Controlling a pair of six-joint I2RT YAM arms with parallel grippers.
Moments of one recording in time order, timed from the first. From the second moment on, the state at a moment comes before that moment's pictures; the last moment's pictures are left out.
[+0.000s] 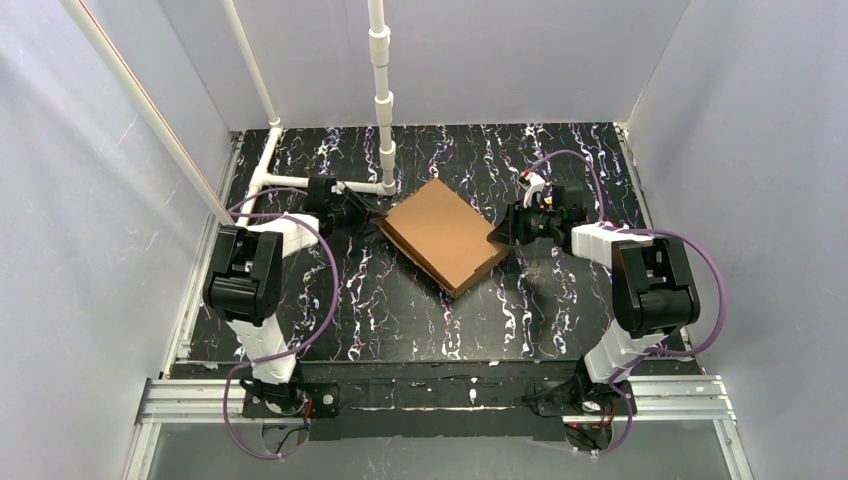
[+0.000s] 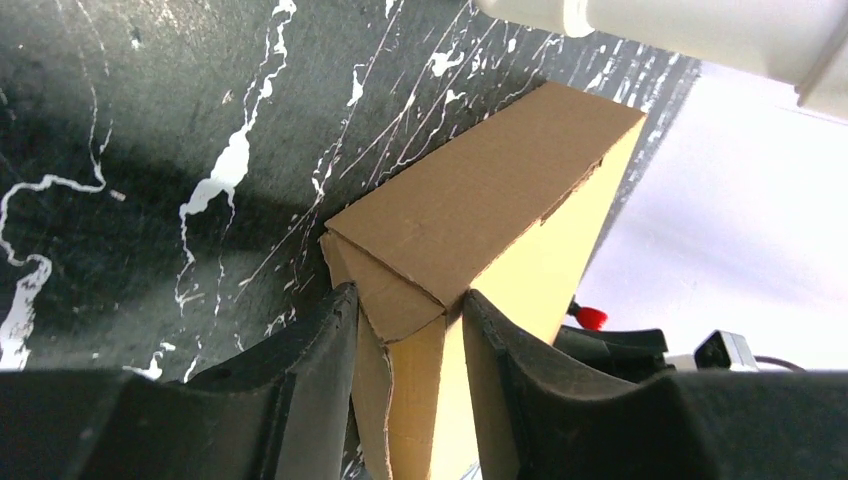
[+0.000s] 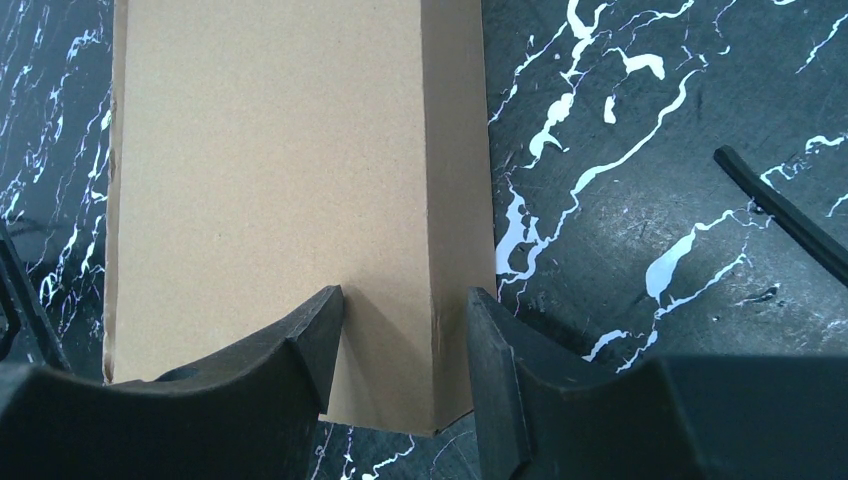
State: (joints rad) left arm -0.18 1.81 0.97 0.10 0.41 -1.12; right arm 0.16 1.68 0.84 0.13 -0.74 0.04
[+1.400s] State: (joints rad) left arm -0.26 1.32 0.82 -0.07 0.30 -0.76; right arm 0.17 1.66 0.88 0.02 -0.71 -0.11
